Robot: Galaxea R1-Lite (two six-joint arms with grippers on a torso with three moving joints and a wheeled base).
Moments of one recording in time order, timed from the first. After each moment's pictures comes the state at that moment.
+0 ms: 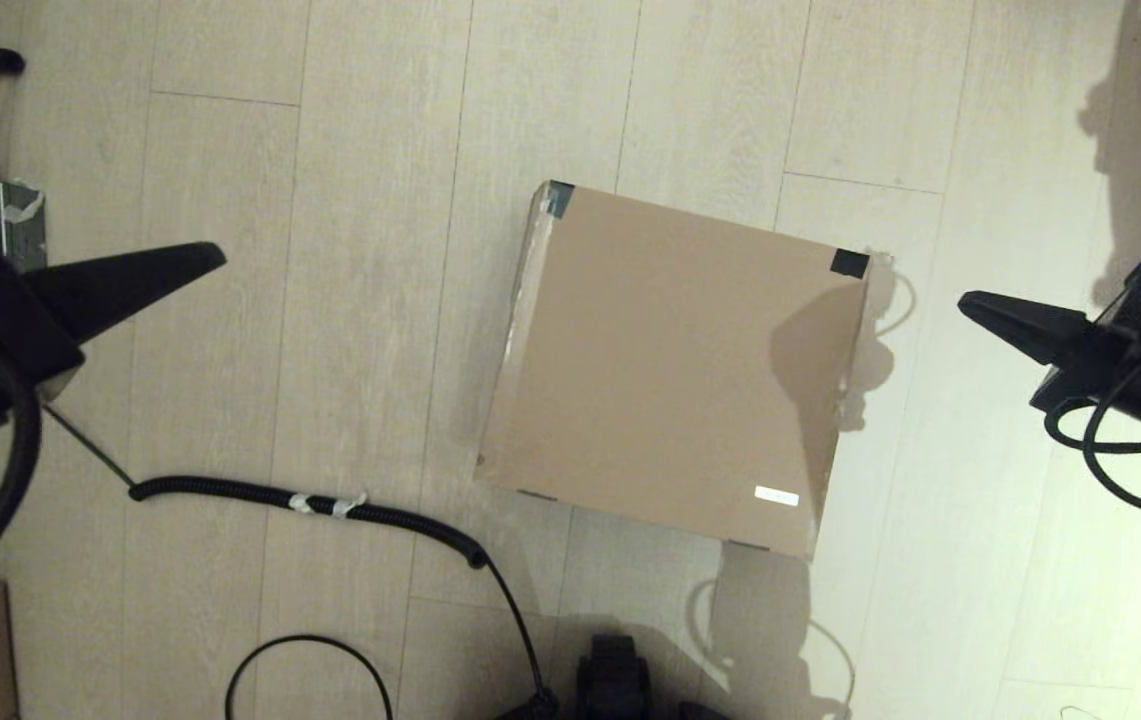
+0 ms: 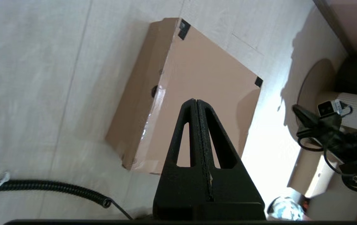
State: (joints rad) left arm -0.37 1.06 -0.79 -0.41 -0.07 -0.39; right arm -0.23 1.71 -0.65 -1.38 0.91 1.26
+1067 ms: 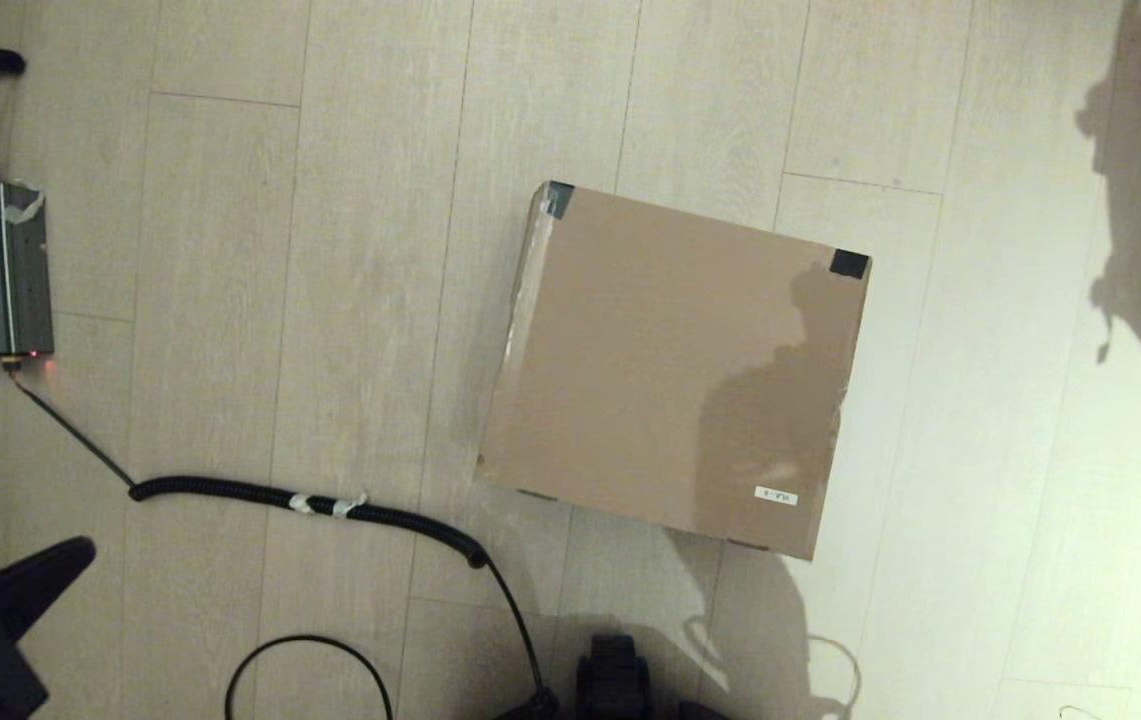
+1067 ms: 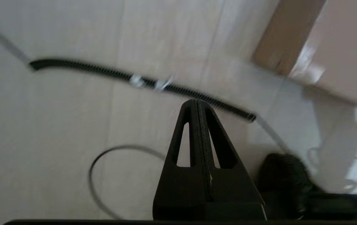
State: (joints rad) left arm -0.05 0.77 -0.33 -0.30 0.07 -0.08; right arm -0.03 0.94 -0.69 0.00 0.02 -0.01
